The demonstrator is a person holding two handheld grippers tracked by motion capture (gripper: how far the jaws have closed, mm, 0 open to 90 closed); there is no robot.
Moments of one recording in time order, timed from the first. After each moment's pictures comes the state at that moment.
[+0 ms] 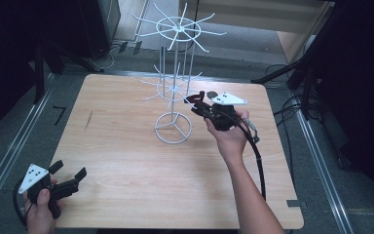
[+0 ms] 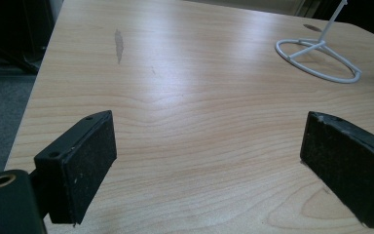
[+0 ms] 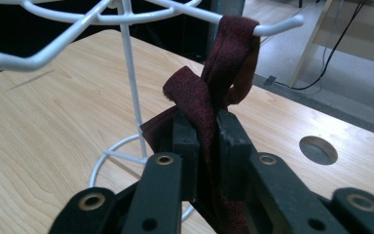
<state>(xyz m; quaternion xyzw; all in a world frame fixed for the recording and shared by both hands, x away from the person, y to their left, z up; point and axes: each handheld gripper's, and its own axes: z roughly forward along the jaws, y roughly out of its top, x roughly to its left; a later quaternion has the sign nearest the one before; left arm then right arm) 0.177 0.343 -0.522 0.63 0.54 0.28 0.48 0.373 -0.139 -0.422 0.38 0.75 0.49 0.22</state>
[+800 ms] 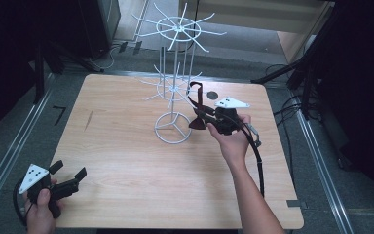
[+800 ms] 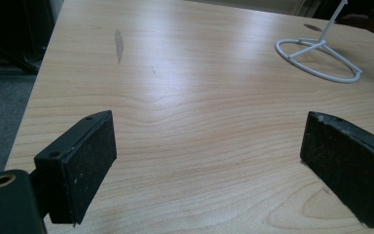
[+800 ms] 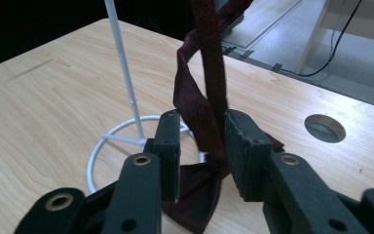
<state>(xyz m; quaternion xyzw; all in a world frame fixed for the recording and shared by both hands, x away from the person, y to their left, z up) 0.177 0.343 -0.522 0.63 0.54 0.28 0.48 0.375 -0.150 -0.440 0.39 0.75 0.48 0.20</state>
